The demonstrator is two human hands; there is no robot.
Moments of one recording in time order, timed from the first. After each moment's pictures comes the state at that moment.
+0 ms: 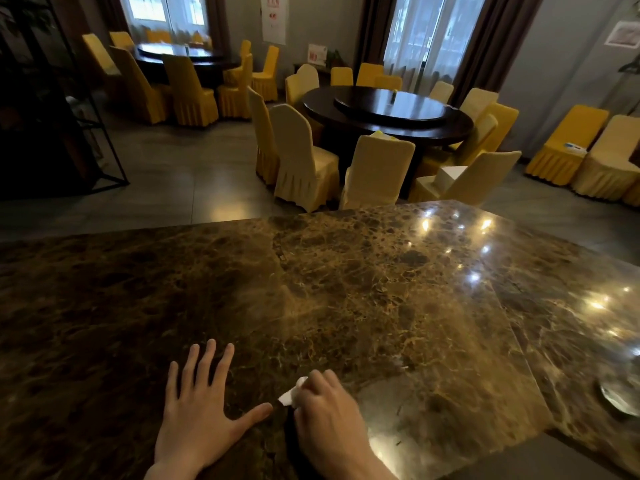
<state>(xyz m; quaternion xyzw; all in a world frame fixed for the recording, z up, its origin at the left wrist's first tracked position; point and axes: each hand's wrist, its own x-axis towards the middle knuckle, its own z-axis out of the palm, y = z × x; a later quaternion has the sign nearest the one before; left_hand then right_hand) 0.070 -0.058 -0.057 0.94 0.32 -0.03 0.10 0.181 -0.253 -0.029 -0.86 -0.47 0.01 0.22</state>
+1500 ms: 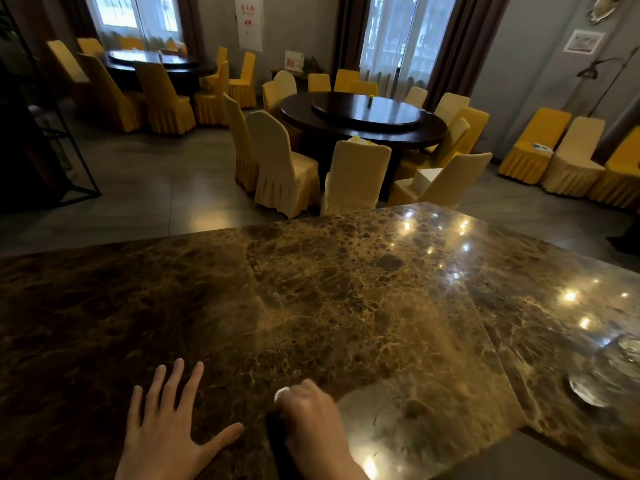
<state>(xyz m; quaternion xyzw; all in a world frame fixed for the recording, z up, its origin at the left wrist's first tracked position) 0.077 -0.063 -0.038 0.93 0.33 -0.09 0.10 0.199 -0.257 -0.031 -0.88 -0.40 0.05 0.25</state>
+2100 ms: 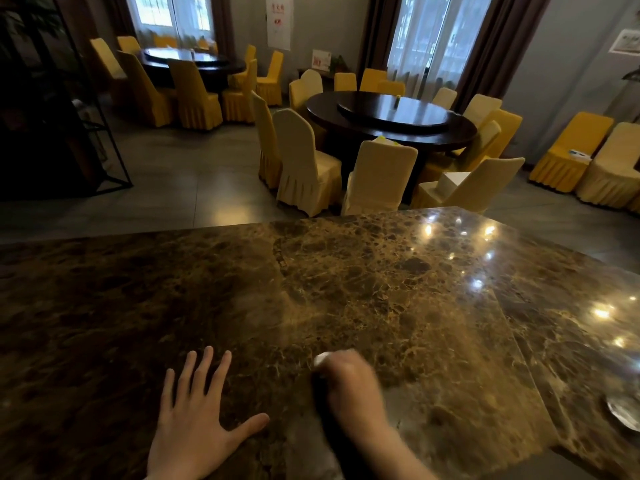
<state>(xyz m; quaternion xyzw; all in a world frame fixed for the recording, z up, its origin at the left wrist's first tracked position) 0.069 -0.061 -0.048 0.94 0.33 -0.05 0.10 0.239 -0.255 -0.025 -0.88 -0.38 0.01 0.28</state>
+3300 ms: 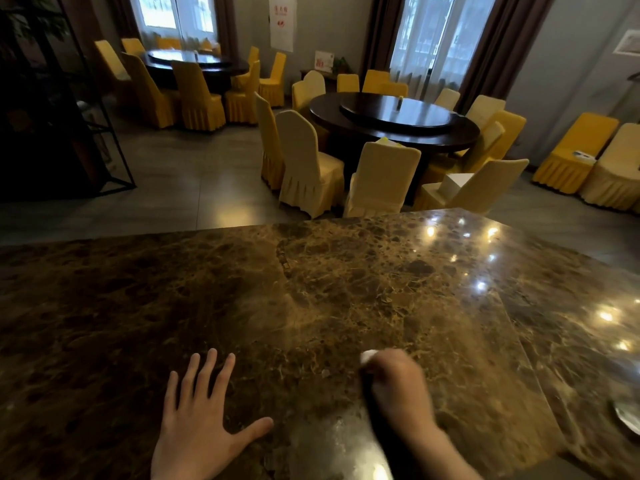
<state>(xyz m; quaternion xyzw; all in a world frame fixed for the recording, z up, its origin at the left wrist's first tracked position) 0.070 -0.061 -0.051 0.94 0.33 -0.04 0.11 0.273 -0.302 -0.021 -0.90 -0.31 -0.05 0.30</state>
